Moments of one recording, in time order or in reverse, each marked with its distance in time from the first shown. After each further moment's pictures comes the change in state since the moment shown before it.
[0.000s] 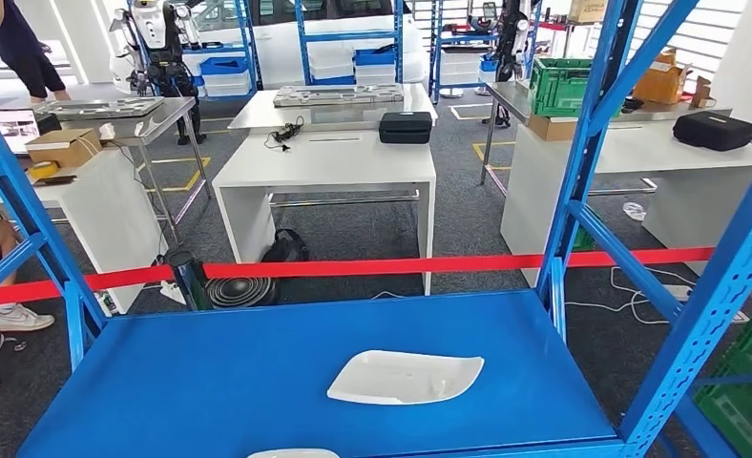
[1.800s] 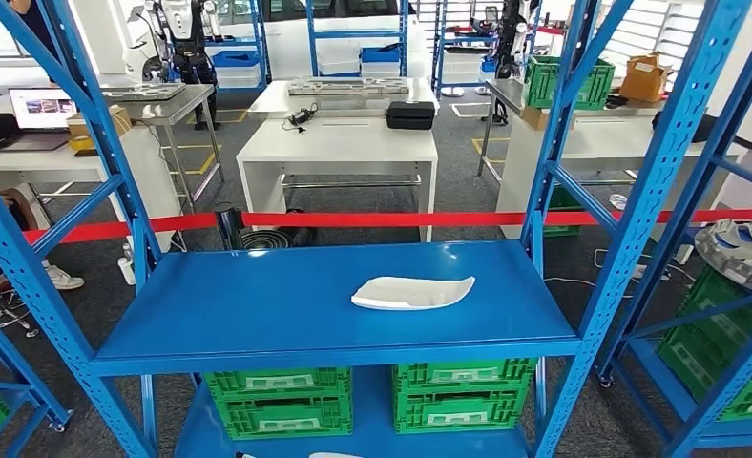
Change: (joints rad) left arm -0.124 -0.061 -0.150 0.178 0.032 -0.049 0.066; right arm -0.004 -0.030 -0.019 0.000 -0.102 -0.037 0.000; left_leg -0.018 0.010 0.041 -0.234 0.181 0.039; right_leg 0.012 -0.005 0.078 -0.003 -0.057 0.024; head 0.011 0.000
